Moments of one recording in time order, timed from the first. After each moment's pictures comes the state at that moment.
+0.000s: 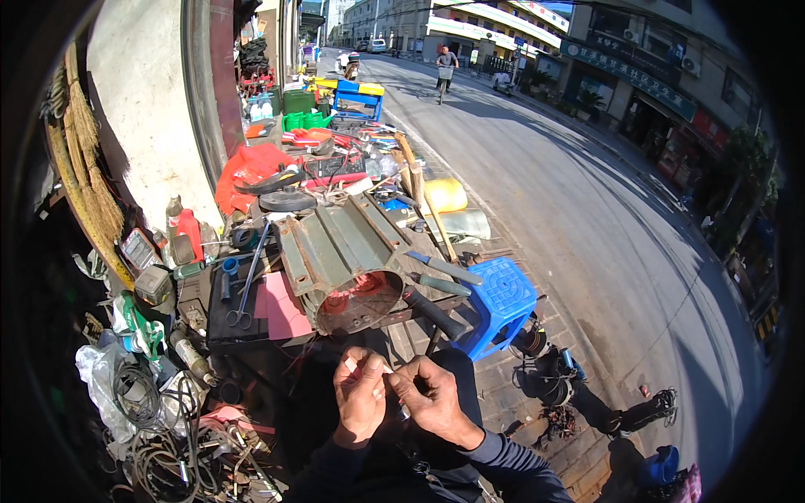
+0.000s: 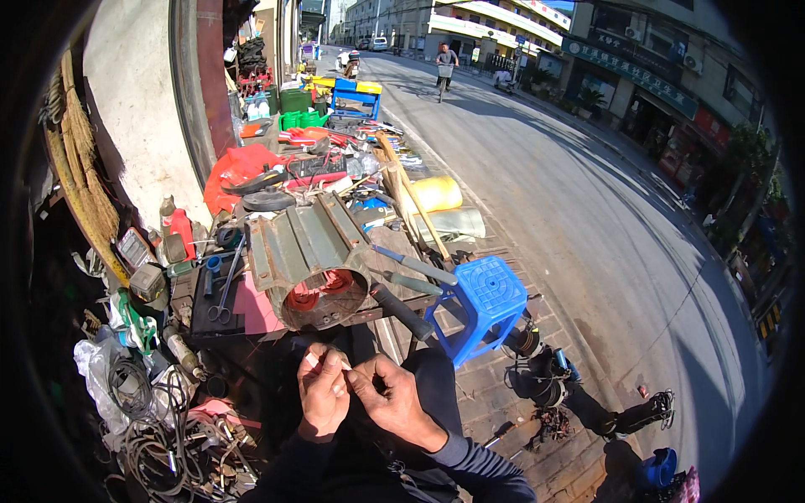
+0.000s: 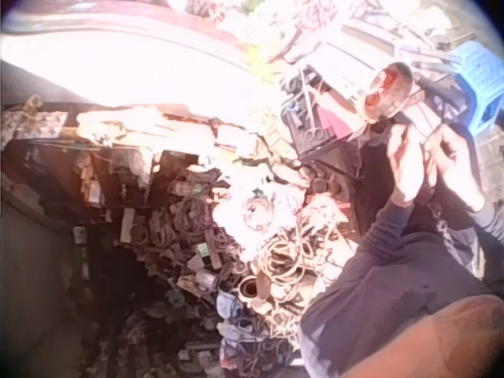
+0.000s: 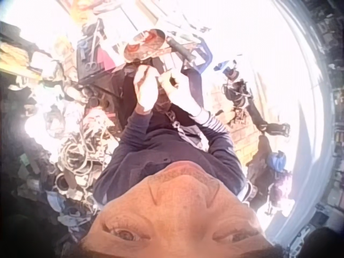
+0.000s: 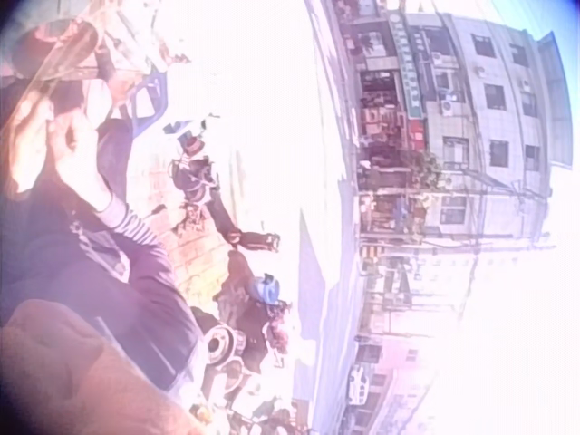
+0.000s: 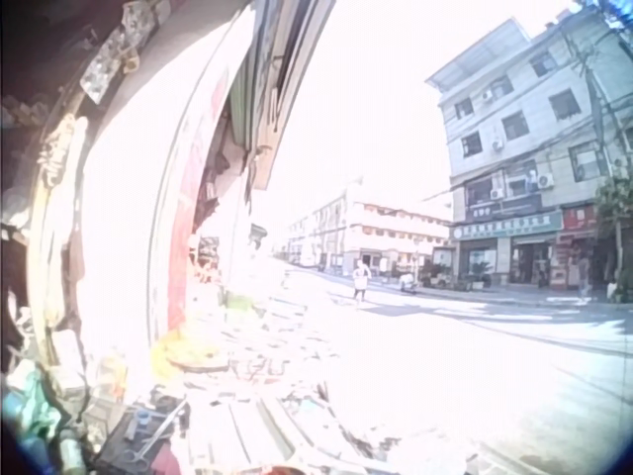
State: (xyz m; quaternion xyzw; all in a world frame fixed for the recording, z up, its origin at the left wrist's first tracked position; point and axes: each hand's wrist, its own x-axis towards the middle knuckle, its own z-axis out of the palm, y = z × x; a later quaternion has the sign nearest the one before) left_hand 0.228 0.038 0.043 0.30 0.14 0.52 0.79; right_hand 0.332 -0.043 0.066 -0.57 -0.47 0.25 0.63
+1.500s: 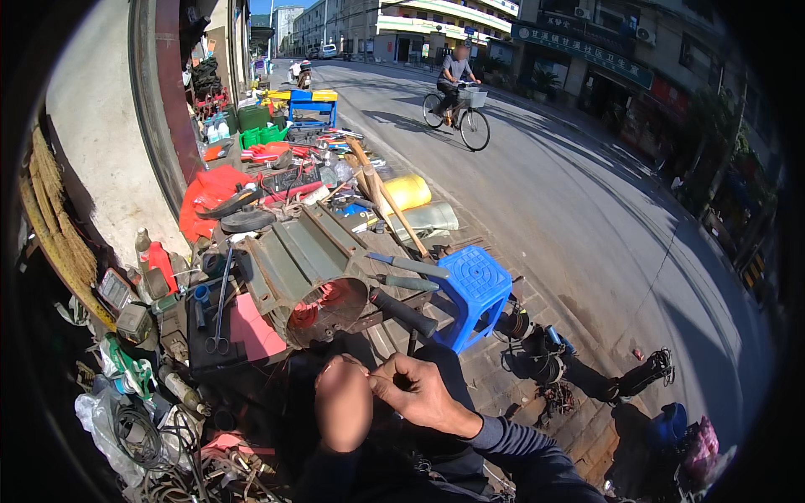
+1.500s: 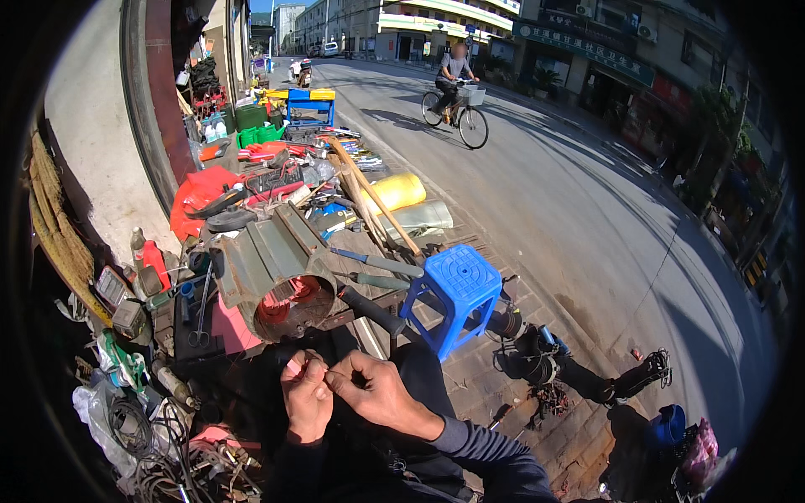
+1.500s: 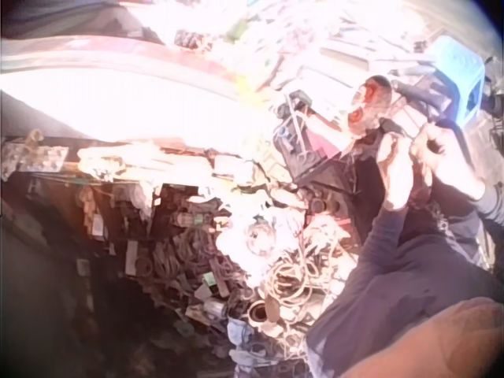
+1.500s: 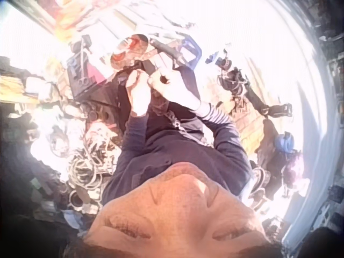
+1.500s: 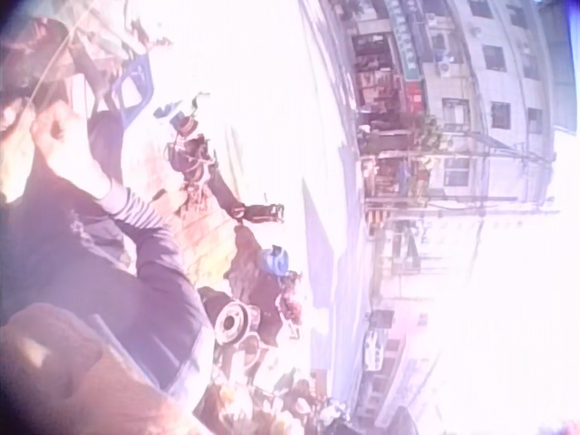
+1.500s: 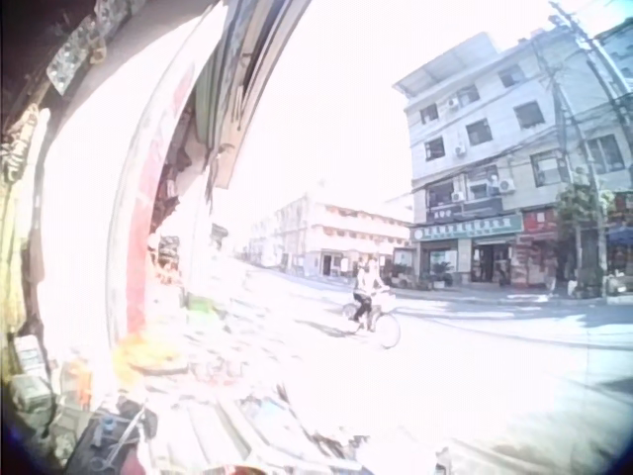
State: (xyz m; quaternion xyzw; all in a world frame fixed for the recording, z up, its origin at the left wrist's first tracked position) left_hand 0.224 0.050 0.050 0.51 0.21 0.47 0.70; right_hand 0.342 -0.048 0.094 -0.62 -0.48 0.26 0.56
